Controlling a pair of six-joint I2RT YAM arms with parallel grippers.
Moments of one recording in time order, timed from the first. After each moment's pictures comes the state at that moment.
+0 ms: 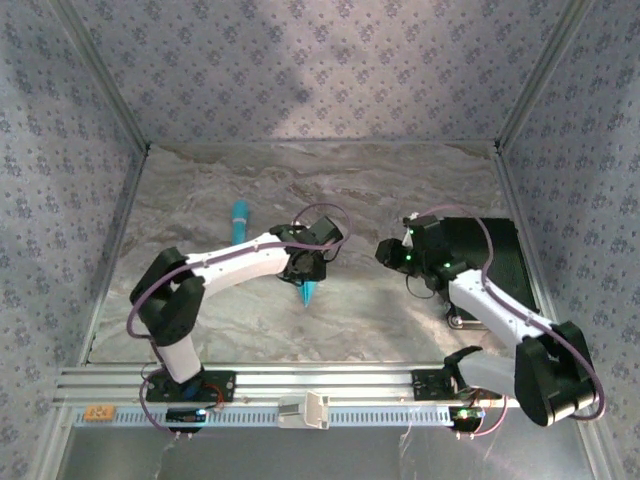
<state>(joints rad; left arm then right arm) -0.92 1.72 1.26 -0.80 -0.22 -0.86 0.38 1.13 0.64 -0.25 -0.16 0.66</state>
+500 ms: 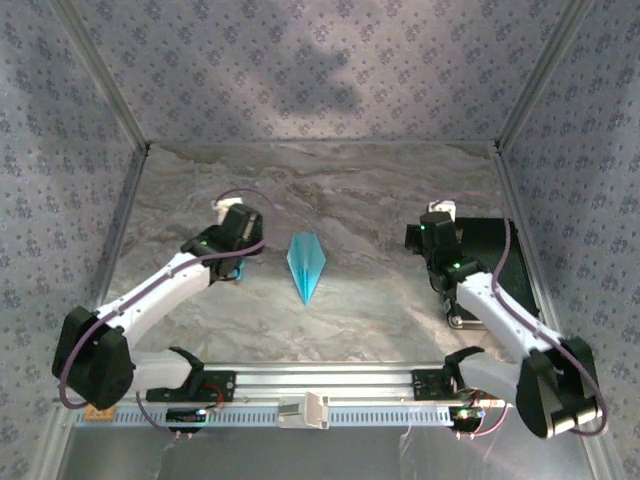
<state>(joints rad) -0.51 1.25 0.85 -0.48 -0.52 -0.52 0.32 1.14 0.62 -0.15 0.43 0.21</state>
